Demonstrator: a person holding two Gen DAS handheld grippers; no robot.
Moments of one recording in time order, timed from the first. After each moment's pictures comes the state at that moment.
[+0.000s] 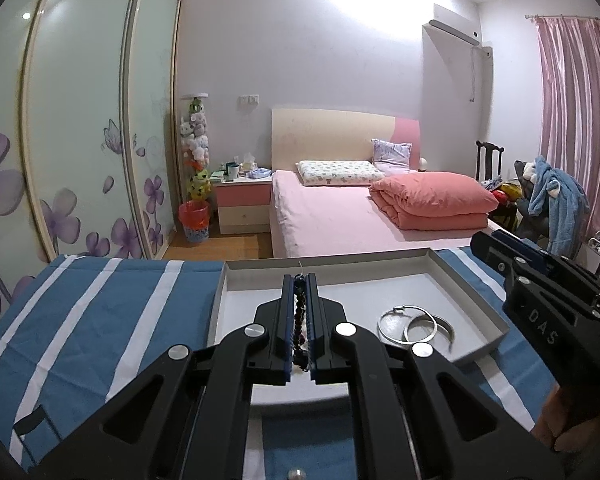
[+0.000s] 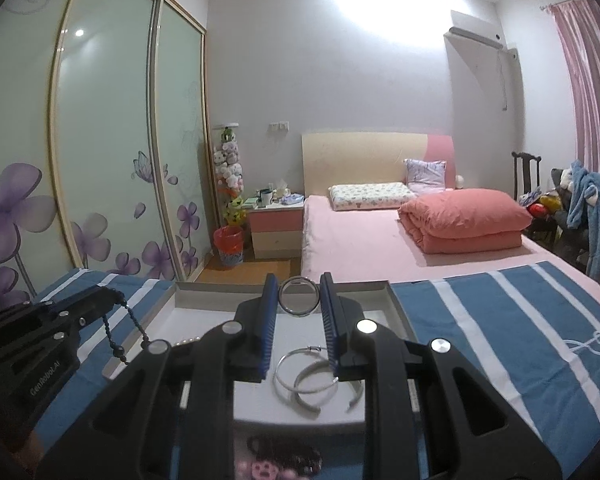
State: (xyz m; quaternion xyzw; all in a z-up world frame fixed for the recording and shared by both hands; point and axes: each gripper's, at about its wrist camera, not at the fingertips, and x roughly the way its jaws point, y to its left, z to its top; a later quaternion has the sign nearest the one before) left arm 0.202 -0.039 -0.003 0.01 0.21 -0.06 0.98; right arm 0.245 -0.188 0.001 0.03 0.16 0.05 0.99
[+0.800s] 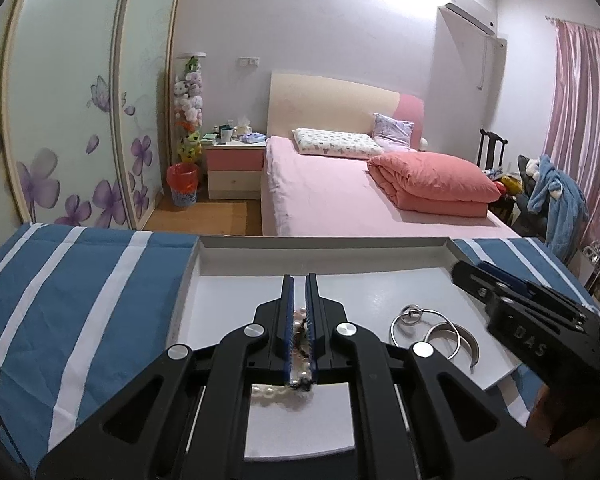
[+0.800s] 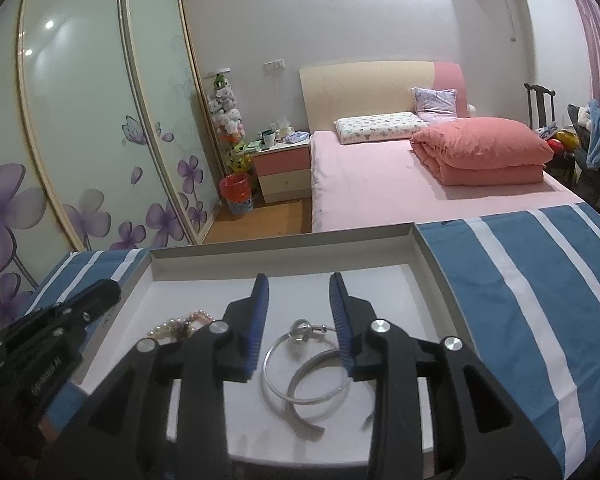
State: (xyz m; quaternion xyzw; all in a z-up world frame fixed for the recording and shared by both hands) left arm 0.258 -0.030 -0.023 -0.03 0.27 -0.07 0.96; right arm 0.323 -0.200 -0.040 0.08 0.27 0.07 0.96
